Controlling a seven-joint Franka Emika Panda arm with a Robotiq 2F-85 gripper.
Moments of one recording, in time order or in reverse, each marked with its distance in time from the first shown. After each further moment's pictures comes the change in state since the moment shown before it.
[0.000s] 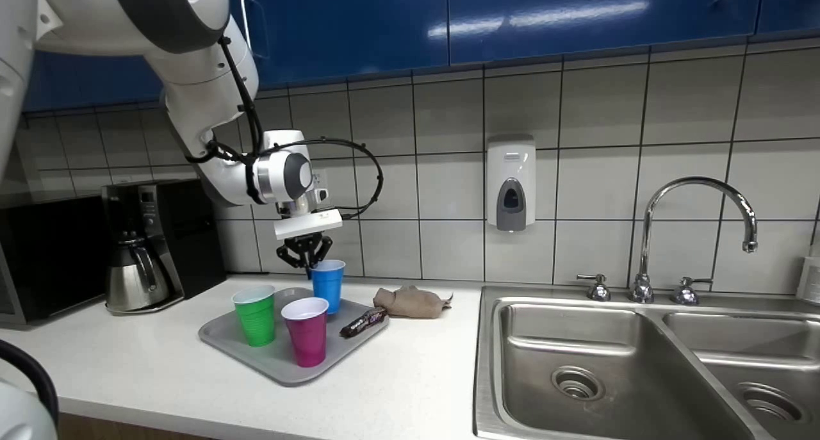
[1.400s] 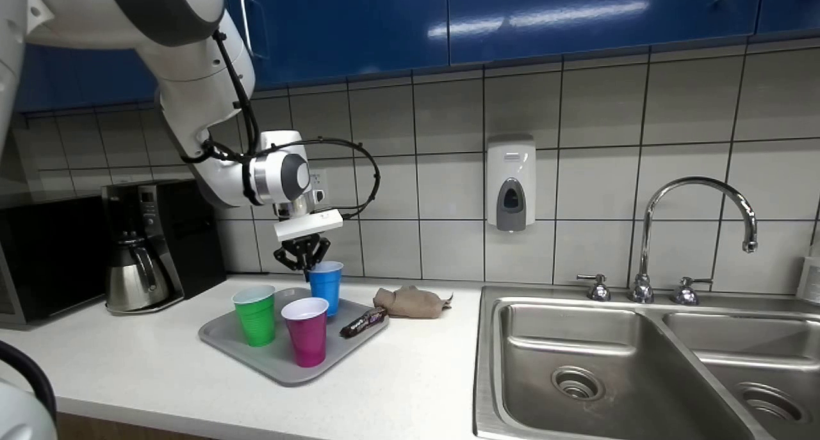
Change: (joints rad) arm 0.000 -0.021 0.003 -0.035 0.000 0.007 -0.075
